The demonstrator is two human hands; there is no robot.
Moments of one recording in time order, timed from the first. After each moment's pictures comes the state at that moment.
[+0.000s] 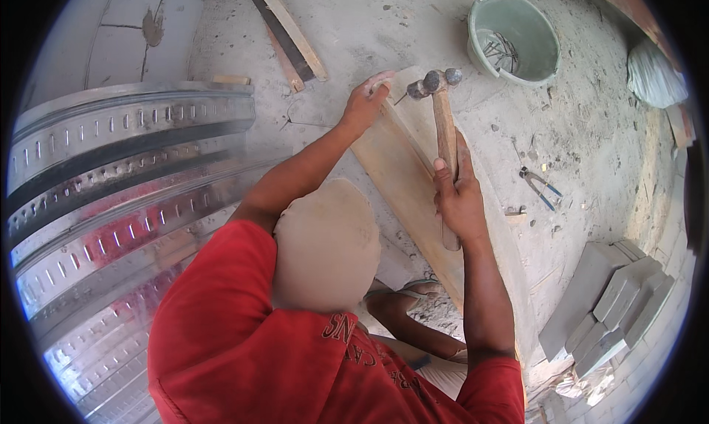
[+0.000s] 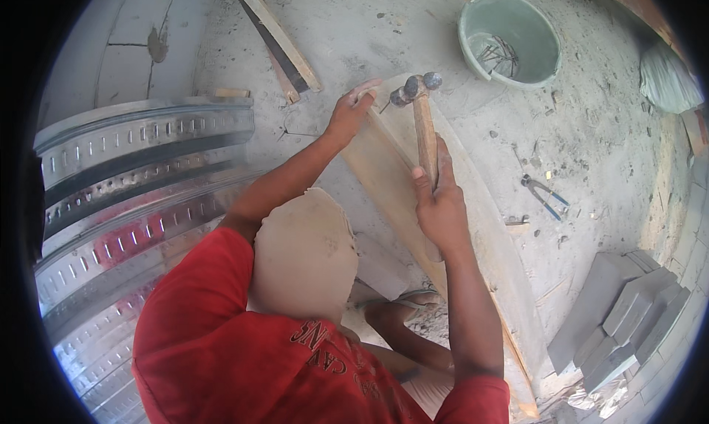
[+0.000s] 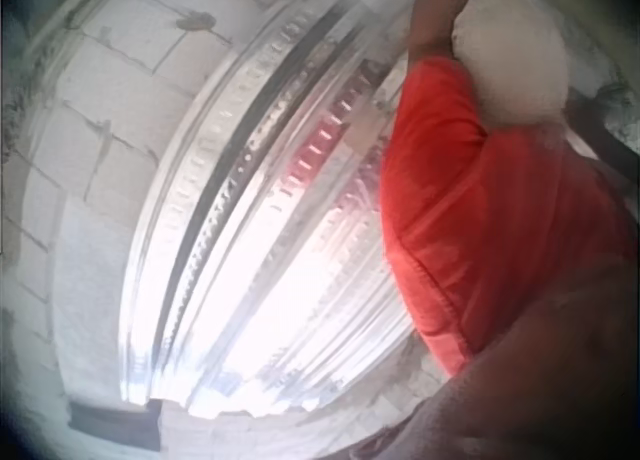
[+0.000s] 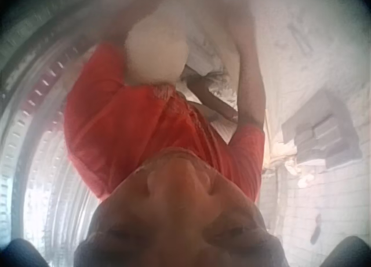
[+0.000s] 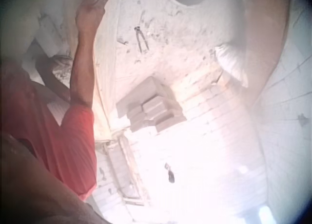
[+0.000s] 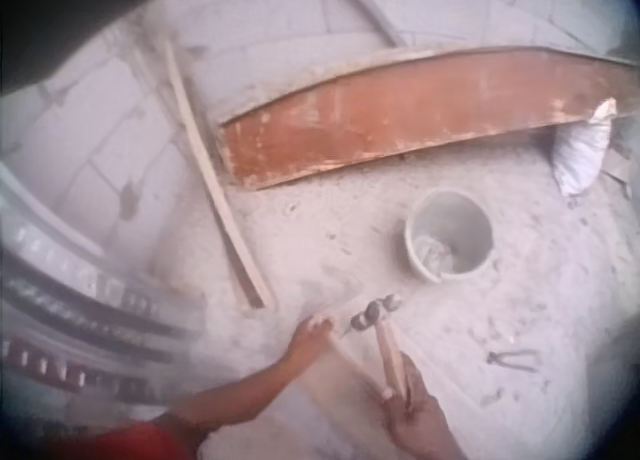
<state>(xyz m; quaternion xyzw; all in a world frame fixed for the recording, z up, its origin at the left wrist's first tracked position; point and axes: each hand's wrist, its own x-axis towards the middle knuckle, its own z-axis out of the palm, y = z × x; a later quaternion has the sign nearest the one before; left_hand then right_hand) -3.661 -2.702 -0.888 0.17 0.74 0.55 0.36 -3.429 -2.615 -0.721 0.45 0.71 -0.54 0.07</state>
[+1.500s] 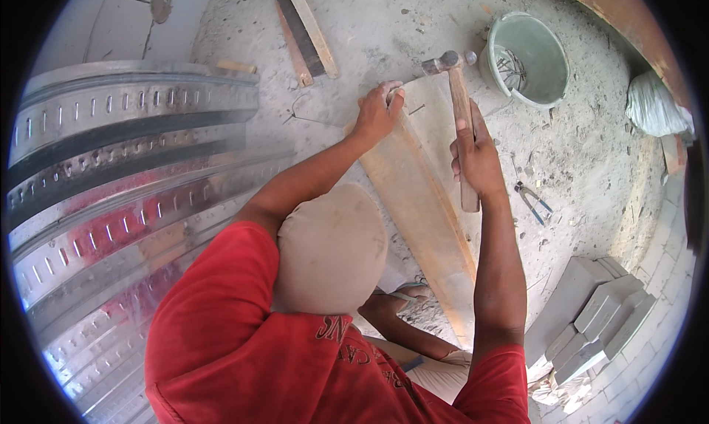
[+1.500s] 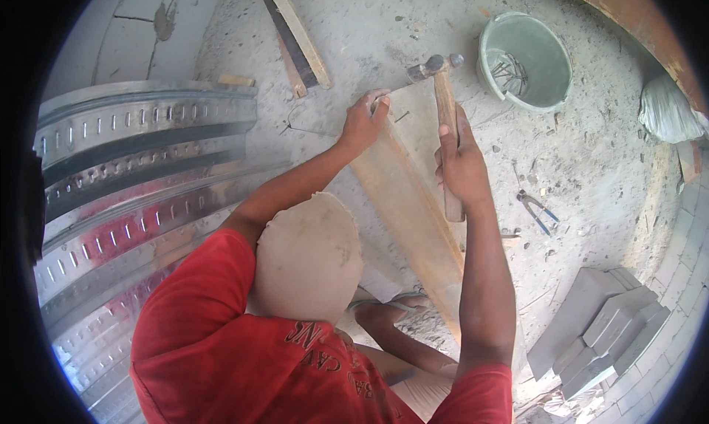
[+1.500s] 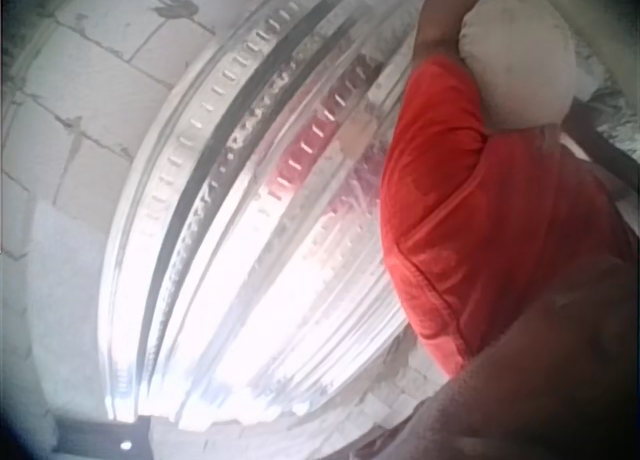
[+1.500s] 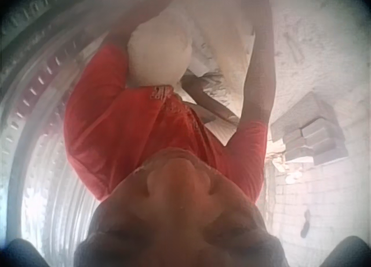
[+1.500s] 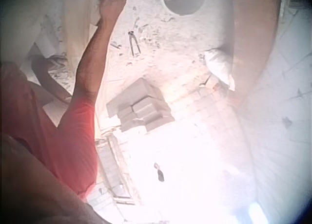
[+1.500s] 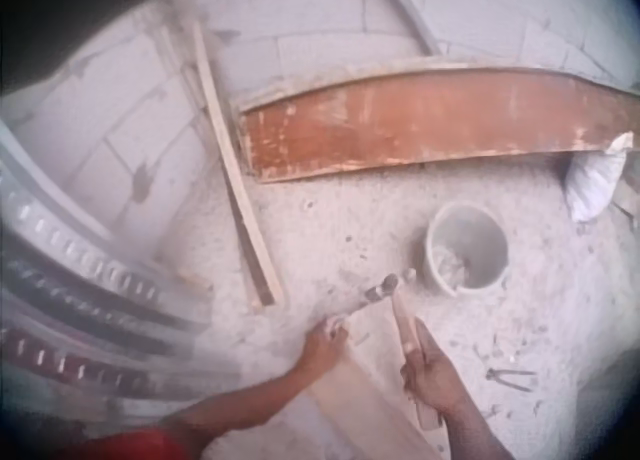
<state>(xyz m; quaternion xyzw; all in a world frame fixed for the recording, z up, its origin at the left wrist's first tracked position) -3.649 -2.704 -0.897 0.26 0.83 0.46 0.19 -3.496 -2.563 -0.727 0.42 0.71 -0.57 0.07</state>
